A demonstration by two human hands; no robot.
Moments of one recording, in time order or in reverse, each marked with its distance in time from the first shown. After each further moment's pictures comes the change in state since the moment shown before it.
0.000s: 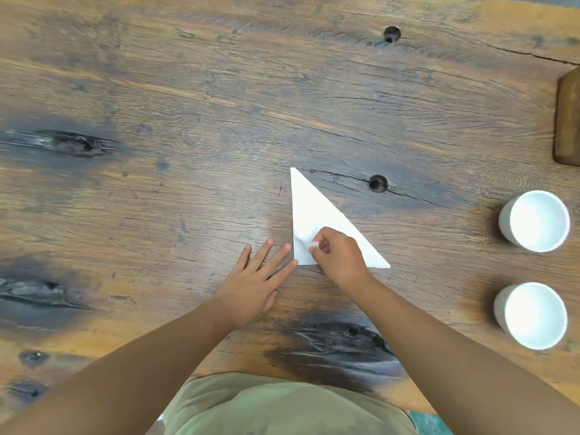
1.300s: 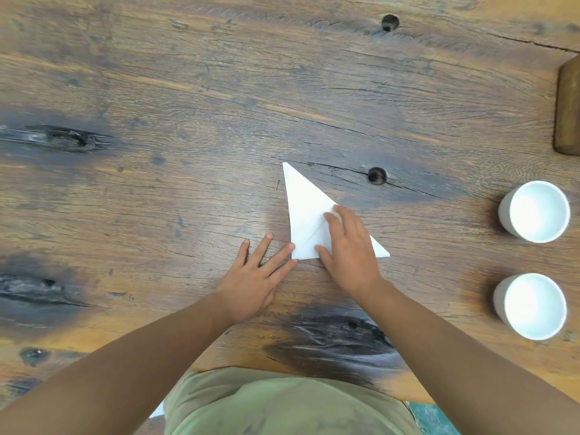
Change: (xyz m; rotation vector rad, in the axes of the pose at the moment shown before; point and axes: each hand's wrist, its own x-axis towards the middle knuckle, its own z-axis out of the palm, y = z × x) left_hand 0.002 0.000 0.001 0.059 -0.015 0.048; right_hand -0.016 0.016 -0.008 -0.454 0.137 -0.251
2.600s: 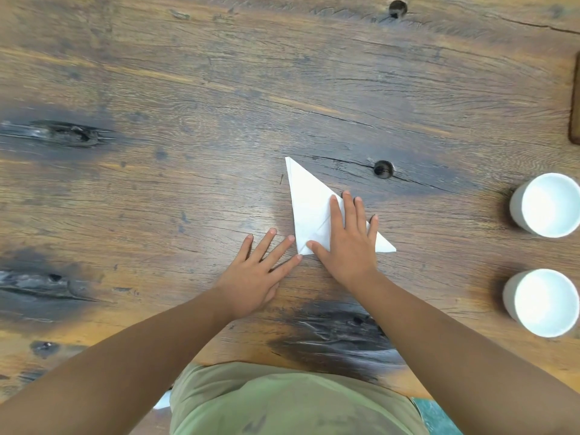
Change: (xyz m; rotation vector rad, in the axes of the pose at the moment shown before) left_hand -0.002 -0.005 0.005 -0.012 0.041 0.028; right_hand 0.011 -0.005 0.018 -0.149 -0.090 0.162
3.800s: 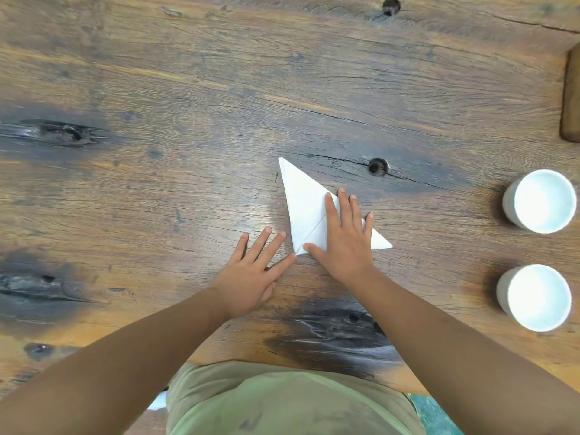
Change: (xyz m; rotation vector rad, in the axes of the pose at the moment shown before) left_hand 0.000 0.000 0.007 -0.020 0.045 0.003; right_hand 0.002 0.005 0.003 0.035 -0.008 -0.019
